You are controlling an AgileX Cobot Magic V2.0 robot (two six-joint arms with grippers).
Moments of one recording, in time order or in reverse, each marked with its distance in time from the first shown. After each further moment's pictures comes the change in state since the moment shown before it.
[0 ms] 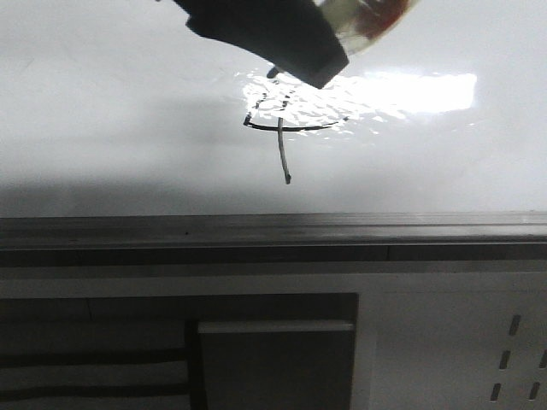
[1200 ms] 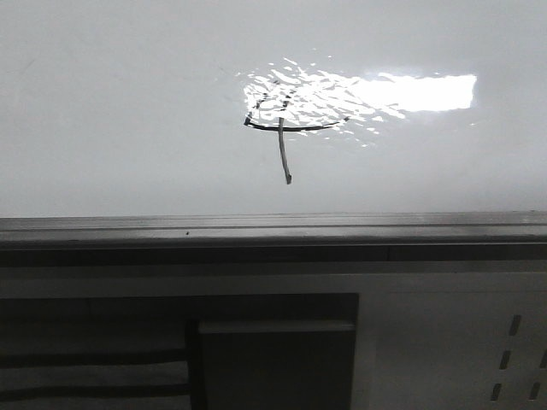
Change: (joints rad) left arm 0.560 -0.401 0.517 0.459 -0.383 -1.036; right arm -0.041 -0.319 0.186 -0.384 -0.051 0.656
